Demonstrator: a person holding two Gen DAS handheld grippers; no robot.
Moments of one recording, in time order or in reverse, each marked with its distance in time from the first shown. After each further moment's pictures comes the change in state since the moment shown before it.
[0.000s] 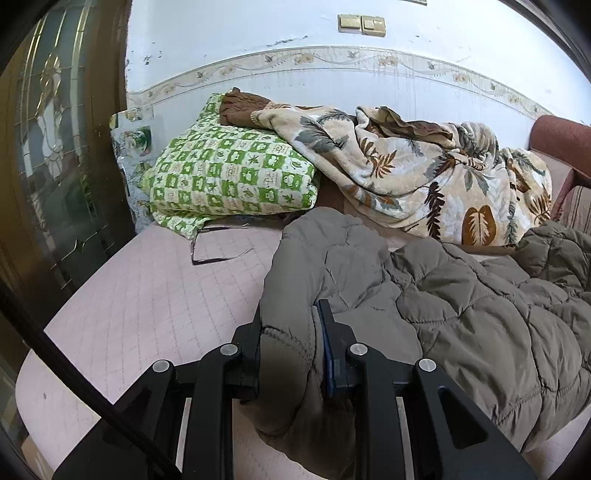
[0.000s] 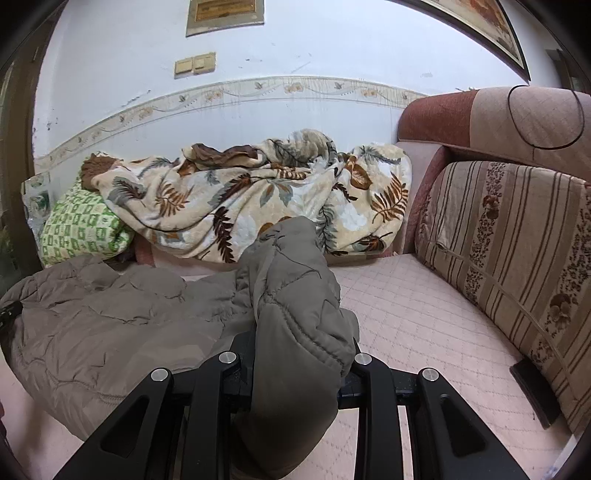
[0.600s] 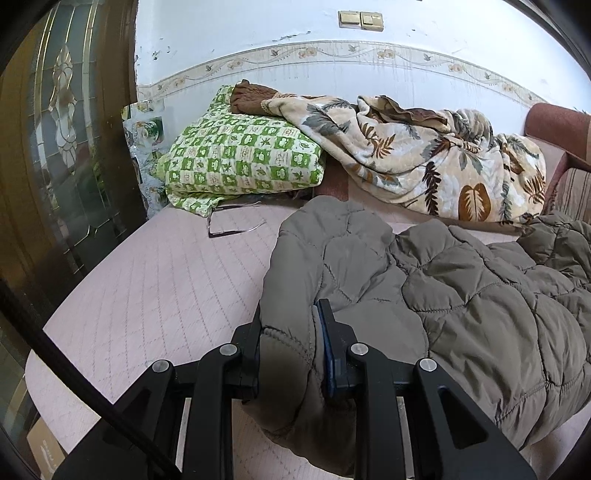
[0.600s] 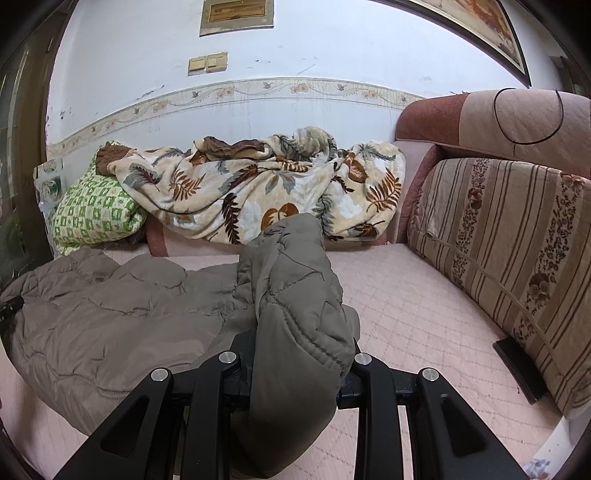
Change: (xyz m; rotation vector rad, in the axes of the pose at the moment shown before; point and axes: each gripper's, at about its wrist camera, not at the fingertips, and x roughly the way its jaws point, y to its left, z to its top) left arm -0.040 0.011 -0.052 0.022 0.030 0.024; right arm -0.053 -0.002 -0.042 -0.033 0.017 -0.004
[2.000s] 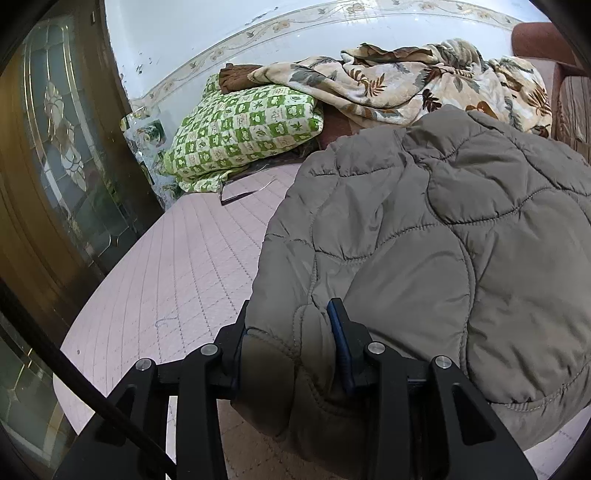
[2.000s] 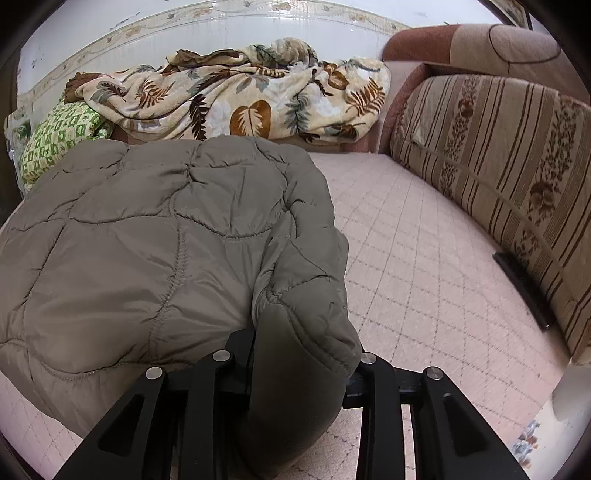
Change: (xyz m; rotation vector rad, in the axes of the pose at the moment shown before) left arm 0.023 -0.023 -0.086 0.196 0.049 0.143; right arm 0.050 -0.024 -0.100 -0.001 0.277 -0.085
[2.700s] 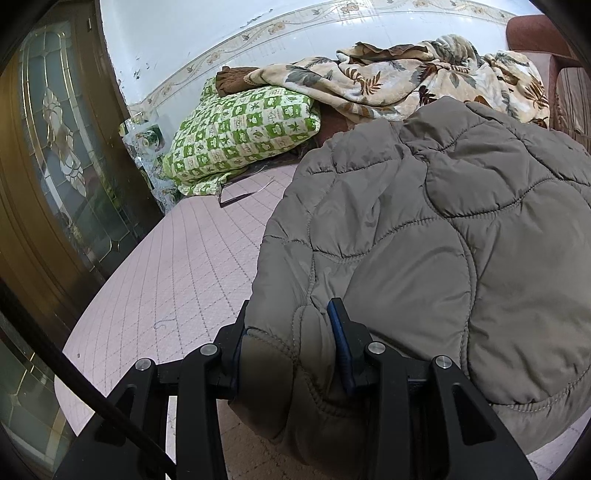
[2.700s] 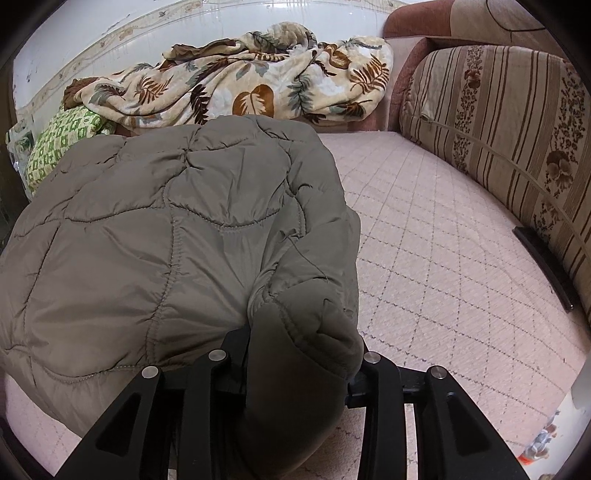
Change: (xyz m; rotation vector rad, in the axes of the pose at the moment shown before) left arm 0.001 -0.002 -0.004 0.009 -0.006 0.004; right arm 0.015 -0.010 -0.005 0.050 0.055 0.079
